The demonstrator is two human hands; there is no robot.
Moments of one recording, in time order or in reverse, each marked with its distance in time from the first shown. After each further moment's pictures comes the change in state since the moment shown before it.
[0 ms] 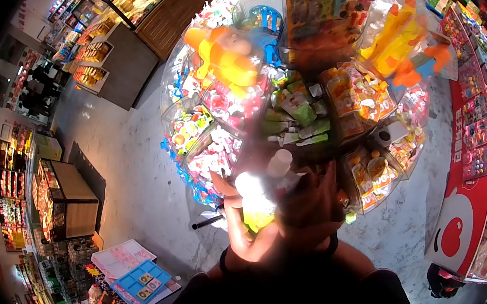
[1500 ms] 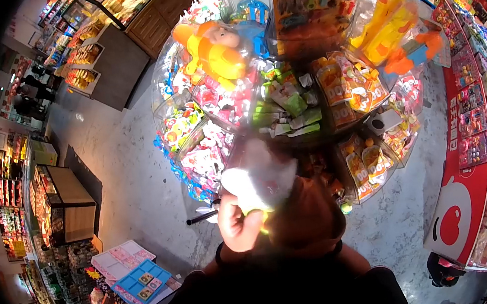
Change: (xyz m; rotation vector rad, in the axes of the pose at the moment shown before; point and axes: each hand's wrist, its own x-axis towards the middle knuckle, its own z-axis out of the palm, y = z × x) left_hand -0.011 -0.004 0.000 -0.191 -0.026 -0.137; right_hand -0.003 -0.070 0.006 -1.262 -0.303 -0.208
